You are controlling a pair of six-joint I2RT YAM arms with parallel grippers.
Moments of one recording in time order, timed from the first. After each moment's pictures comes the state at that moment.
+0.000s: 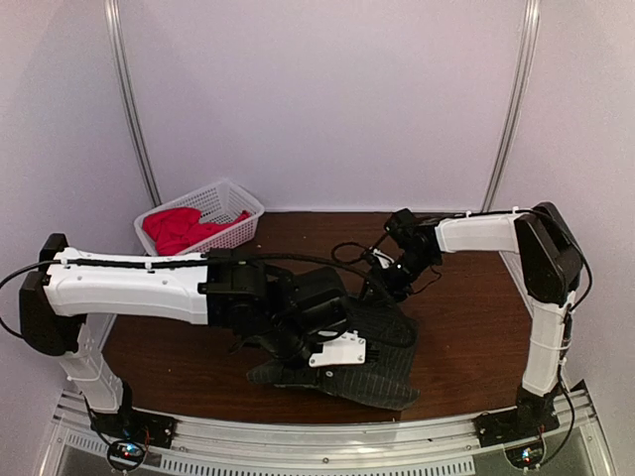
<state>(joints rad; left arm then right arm) -1.38 1.70 1.50 -0.98 -0.03 0.29 0.54 1.98 1.39 -0.63 -0.56 0.29</state>
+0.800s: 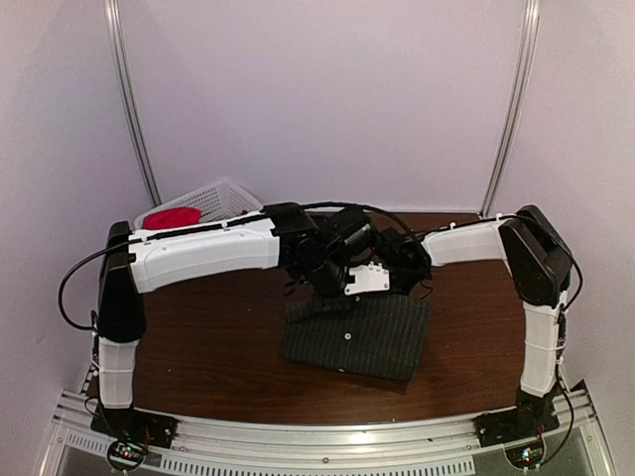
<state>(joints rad) -1.13 2.07 1.94 -0.99 -0.15 0.55 0.62 2.03 1.34 -0.64 -0.66 0.21</state>
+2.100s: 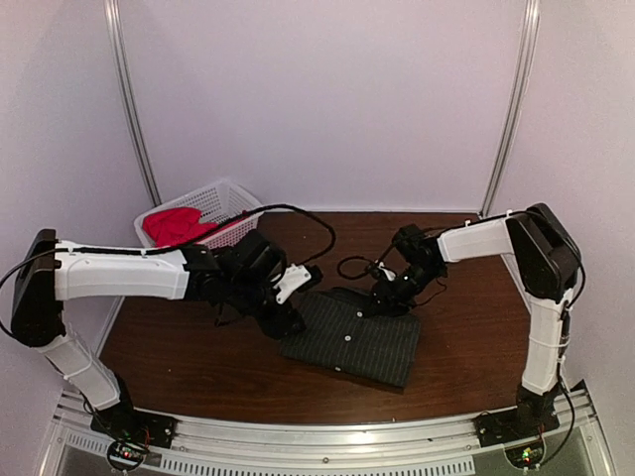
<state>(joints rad) -0.96 1.61 1.13 -0.45 0.07 0.07 0.48 2.02 1.30 -0.58 -0.69 0.25</state>
